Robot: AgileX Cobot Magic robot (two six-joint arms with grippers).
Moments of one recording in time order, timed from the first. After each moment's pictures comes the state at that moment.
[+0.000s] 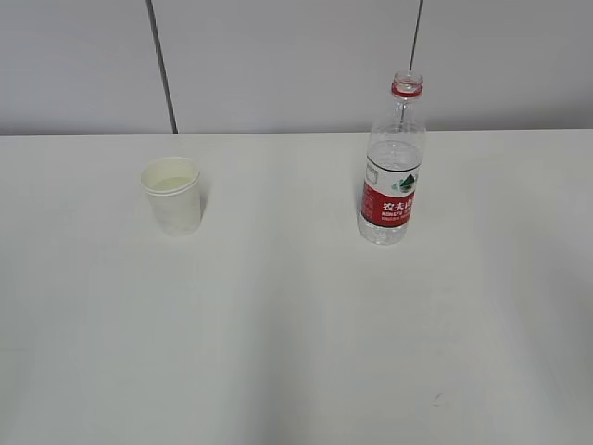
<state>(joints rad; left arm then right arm) -0.03 0.00 -0.53 0.08 1.11 -0.15 0.14 0.55 -0.80 -0.02 1.00 -0.07</state>
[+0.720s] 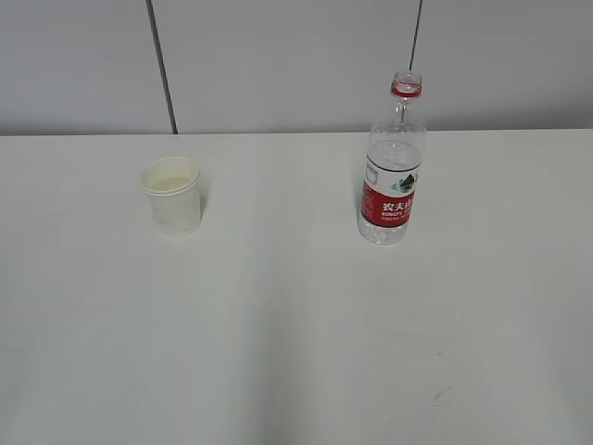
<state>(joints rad) -0.03 0.00 -0.53 0.08 1.11 -0.15 0.14 -0.01 -0.51 -0.03 1.12 -0.03</state>
